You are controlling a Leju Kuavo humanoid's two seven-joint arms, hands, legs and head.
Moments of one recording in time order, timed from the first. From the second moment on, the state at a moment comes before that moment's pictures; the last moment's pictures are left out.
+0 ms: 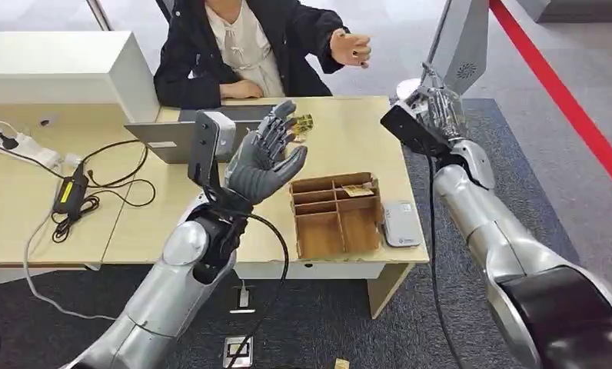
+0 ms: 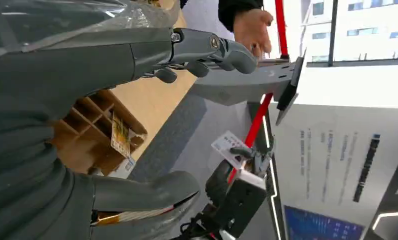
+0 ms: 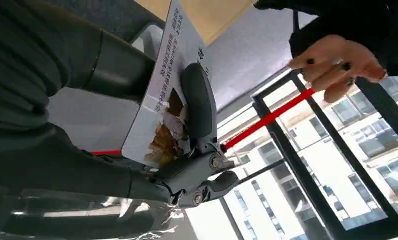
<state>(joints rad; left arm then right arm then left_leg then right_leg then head) -0.63 -0.15 -0.58 -1.33 0.18 0.02 -0.06 -1.06 -0.14 0.46 -0.43 0.50 -0.39 -0.35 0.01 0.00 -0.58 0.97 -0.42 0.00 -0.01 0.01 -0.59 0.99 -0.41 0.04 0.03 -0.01</state>
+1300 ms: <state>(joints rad) -0.59 -0.12 -0.56 -1.39 0.17 0.01 -0.05 -0.66 -0.27 0.44 -0.74 0.60 -0.28 -0.23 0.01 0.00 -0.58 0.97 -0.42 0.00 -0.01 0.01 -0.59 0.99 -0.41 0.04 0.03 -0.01</state>
